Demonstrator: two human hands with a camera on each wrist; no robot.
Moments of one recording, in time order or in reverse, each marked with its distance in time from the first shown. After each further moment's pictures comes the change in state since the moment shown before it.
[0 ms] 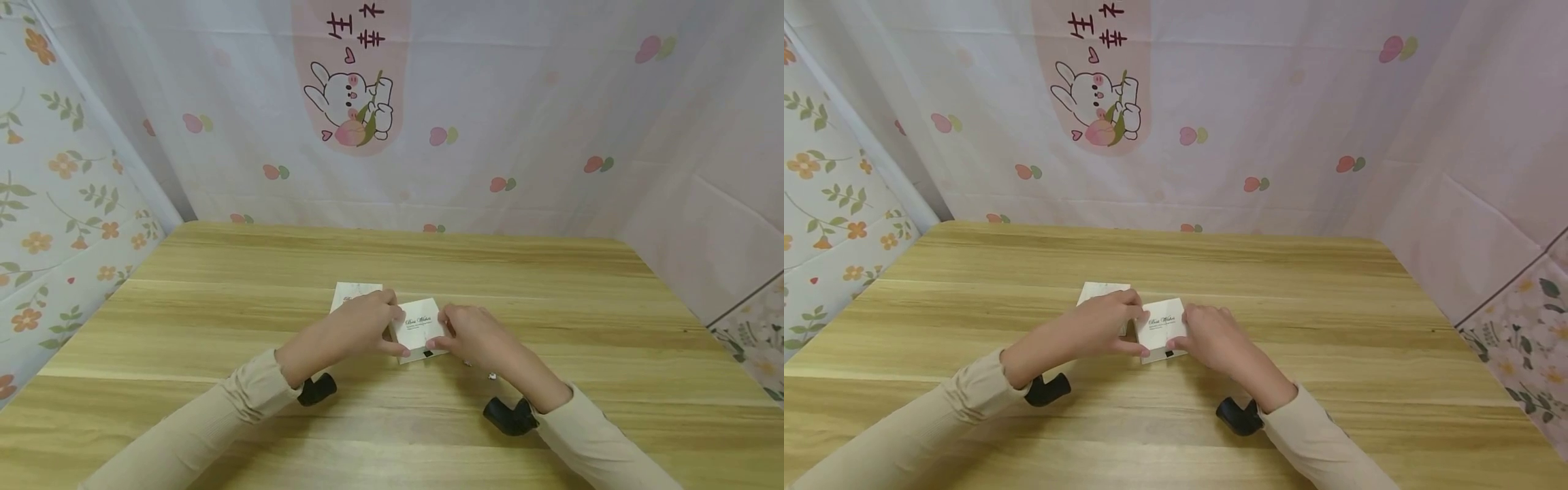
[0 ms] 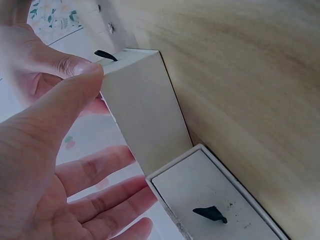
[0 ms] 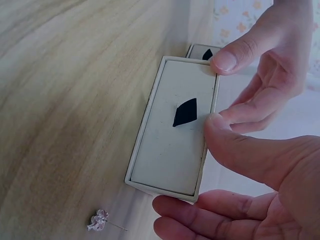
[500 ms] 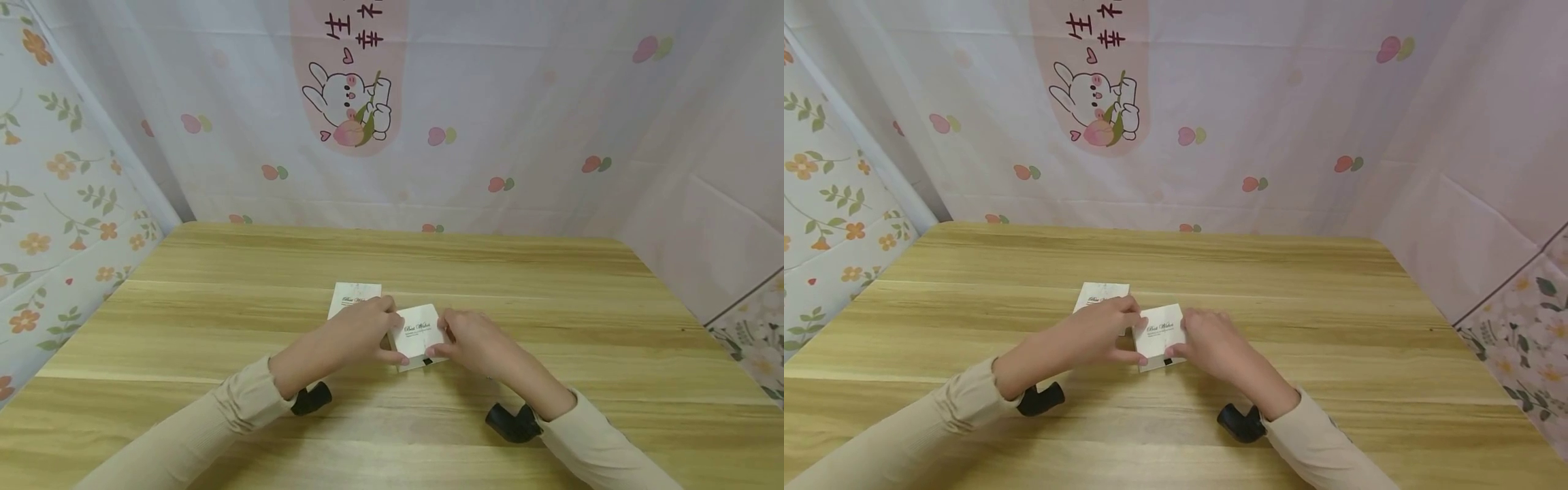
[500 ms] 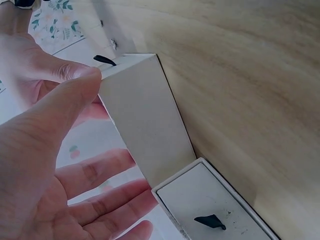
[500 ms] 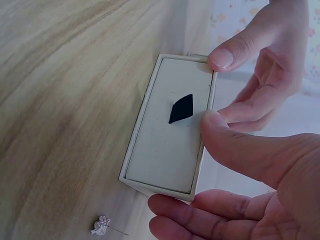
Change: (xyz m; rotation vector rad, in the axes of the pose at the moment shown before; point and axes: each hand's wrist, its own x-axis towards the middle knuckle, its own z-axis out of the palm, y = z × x) left_hand -0.009 0.004 0.004 0.032 0.043 0.048; right_hand -0.010 -0.002 0.001 0.005 0.003 -0.024
